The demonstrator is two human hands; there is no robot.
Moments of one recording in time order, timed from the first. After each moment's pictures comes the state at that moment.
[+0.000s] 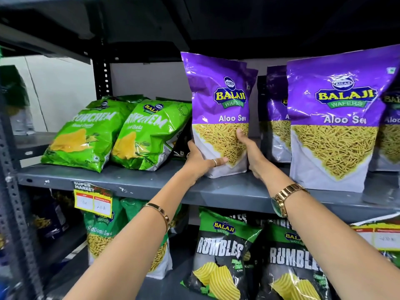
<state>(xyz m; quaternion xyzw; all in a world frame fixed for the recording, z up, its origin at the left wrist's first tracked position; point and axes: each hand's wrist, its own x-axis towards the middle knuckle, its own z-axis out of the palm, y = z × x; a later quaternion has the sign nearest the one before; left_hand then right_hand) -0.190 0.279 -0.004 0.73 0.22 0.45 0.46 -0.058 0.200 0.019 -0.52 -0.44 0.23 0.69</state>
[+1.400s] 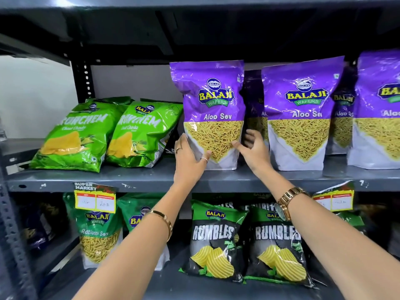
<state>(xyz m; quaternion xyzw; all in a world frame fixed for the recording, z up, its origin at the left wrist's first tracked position) -0.231 0.235 -0.011 0.78 0.21 0.53 0.26 -0.080 0.140 0.002 -0.63 -0.39 -0.06 0.67</state>
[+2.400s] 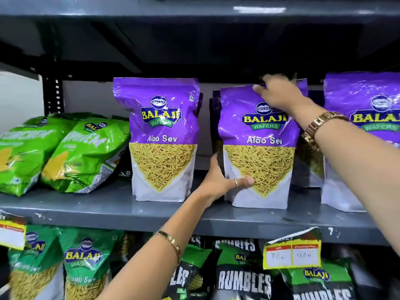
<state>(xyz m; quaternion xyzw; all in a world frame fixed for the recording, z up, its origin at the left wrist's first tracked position) -0.060 0.155 0.007 0.78 0.09 0.36 0.51 0.065 0.052 0.206 -0.78 -0.44 -0.37 0.24</state>
